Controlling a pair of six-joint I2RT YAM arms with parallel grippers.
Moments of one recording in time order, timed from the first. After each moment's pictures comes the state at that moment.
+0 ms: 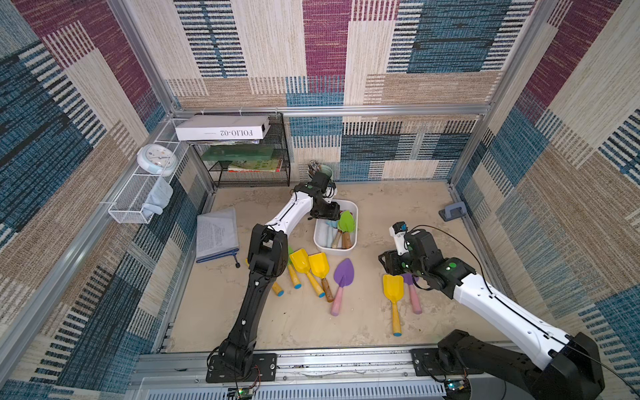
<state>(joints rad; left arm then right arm) -0.42 2.51 2.36 -0.95 0.31 -0.13 0.55 1.06 0.77 -0.48 0.00 0.29</state>
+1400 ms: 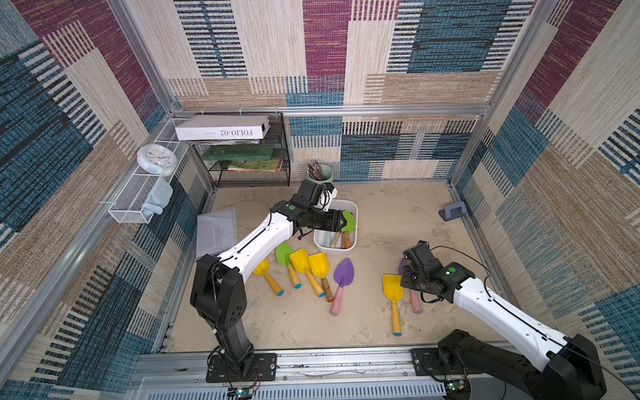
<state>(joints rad) -0.54 1.72 1.50 -0.57 0.39 -0.31 0.53 1.07 0.70 -0.81 0.27 0.70</state>
